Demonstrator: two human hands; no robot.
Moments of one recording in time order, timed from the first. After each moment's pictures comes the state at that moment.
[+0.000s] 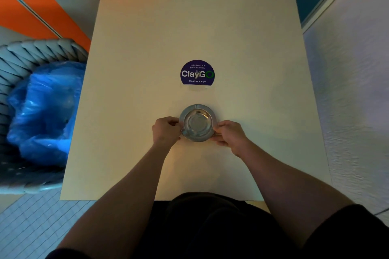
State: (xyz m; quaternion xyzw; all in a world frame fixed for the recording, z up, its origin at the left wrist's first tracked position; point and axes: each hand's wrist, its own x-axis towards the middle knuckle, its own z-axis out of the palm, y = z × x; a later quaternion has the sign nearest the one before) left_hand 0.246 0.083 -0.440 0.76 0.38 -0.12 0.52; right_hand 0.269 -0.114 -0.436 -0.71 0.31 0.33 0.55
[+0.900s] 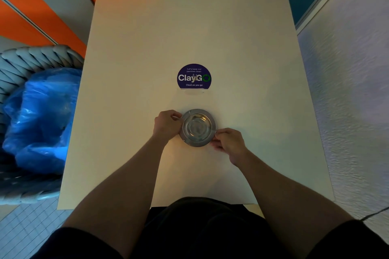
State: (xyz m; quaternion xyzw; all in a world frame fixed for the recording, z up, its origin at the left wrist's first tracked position) left_hand 0.281 0.088 -0.443 0.82 0.27 -0.17 0.47; right_hand 0.255 -0.116 -0.439 -0.69 0.36 0.28 0.57
